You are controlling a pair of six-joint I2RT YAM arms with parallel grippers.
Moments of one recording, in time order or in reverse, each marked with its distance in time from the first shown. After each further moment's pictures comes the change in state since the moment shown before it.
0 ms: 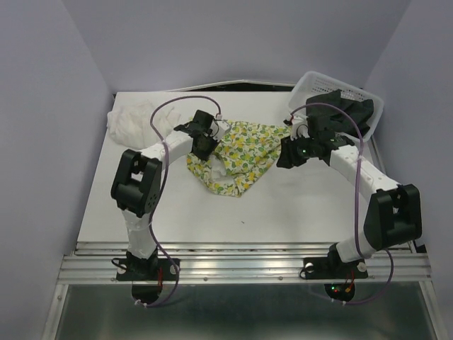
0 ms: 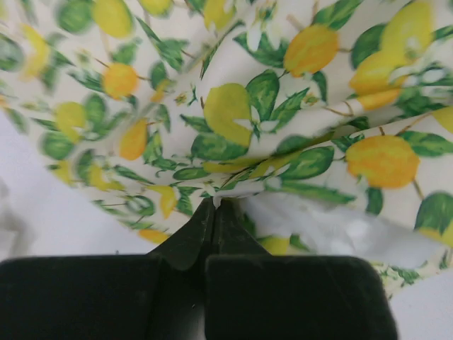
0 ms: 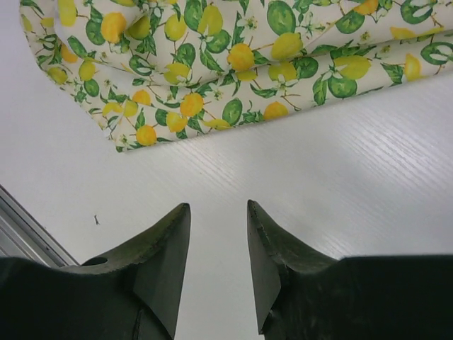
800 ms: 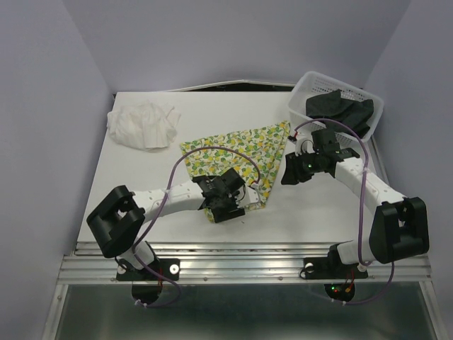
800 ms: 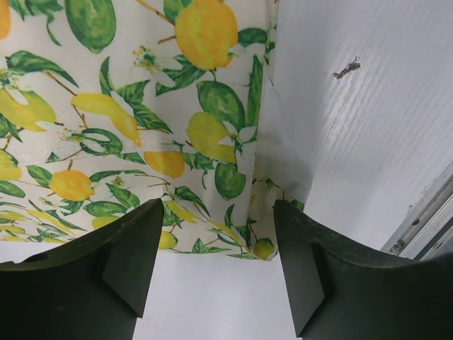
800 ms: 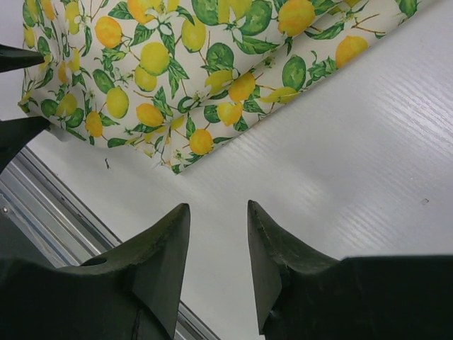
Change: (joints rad) left arm -0.510 -0.334 -0.454 -0.054 -0.079 0.103; right arm -0.024 -0.106 -0.150 -0.083 -0.062 -0.019
